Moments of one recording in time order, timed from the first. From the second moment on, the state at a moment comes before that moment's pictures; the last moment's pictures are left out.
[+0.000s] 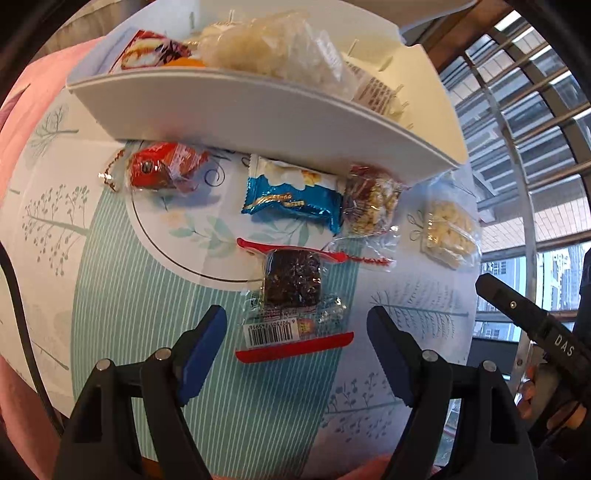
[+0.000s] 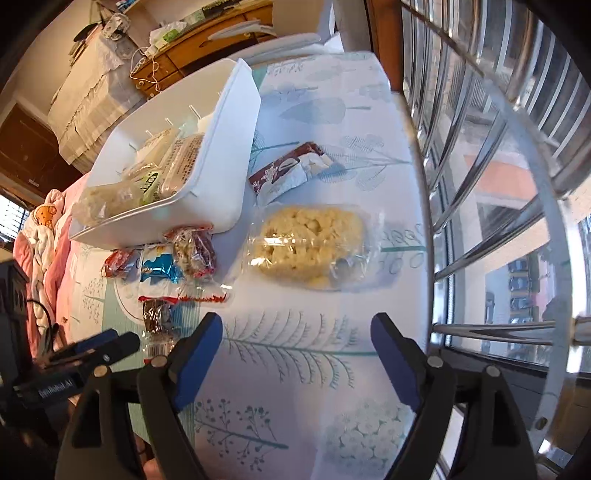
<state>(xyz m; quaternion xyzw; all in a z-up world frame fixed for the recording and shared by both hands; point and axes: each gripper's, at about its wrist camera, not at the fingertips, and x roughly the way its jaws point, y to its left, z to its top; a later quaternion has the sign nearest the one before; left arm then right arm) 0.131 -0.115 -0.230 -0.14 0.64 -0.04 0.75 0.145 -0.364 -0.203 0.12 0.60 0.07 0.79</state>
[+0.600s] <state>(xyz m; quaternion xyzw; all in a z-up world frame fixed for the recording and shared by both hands) 0.152 -0.131 -0.265 -0.15 0.66 0.00 0.74 0.190 -0.354 -0.245 0.11 0.62 0.02 0.77</state>
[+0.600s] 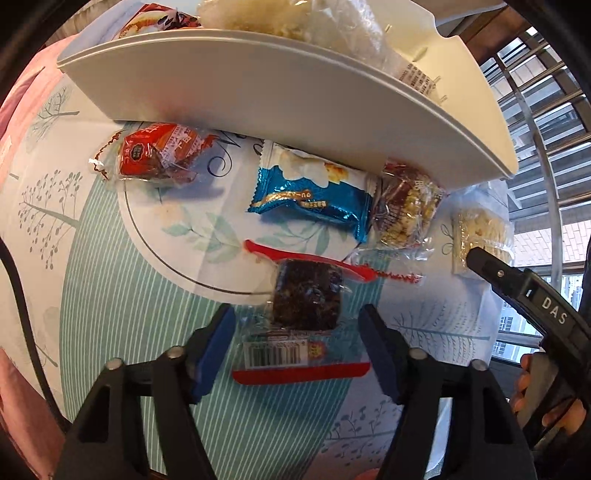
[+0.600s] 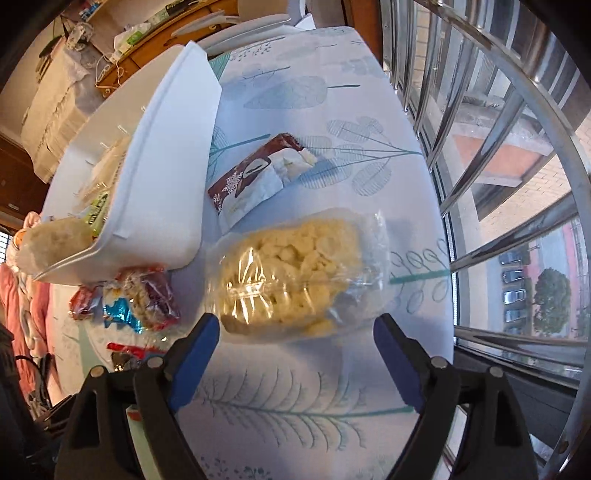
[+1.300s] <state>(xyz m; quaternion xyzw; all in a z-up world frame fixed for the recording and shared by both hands) 0.168 -0.129 -0.269 -0.14 0.65 0.00 0.75 0.209 -0.327 -0.252 0.04 0.57 0.02 0.82</state>
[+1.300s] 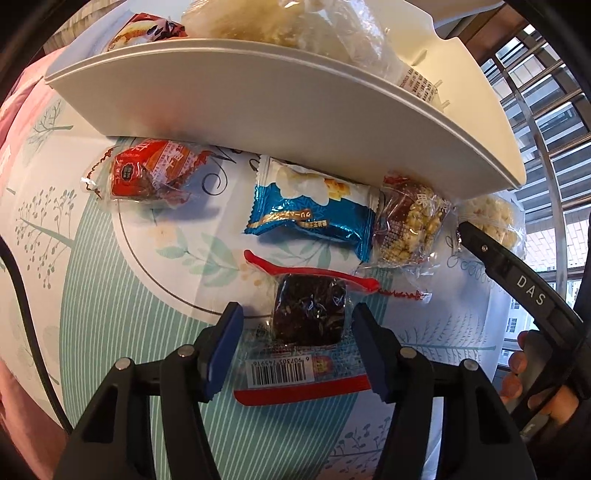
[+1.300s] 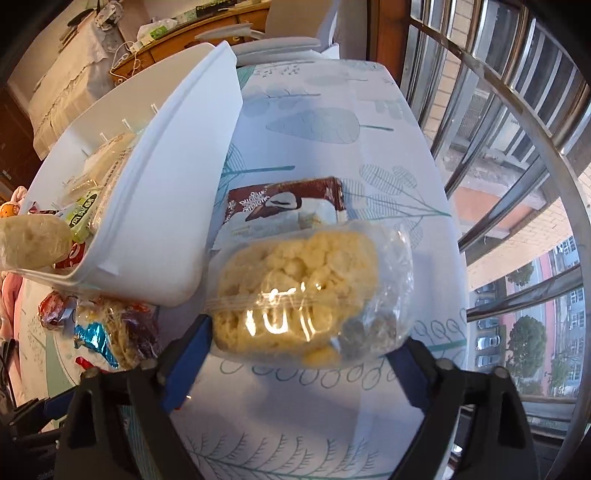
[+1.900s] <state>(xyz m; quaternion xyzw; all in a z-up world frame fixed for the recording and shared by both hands) 0.159 -0.123 -0.252 -0.15 0.61 0.01 0.78 0.199 -0.337 -0.245 0.07 0.56 0.04 0.82</state>
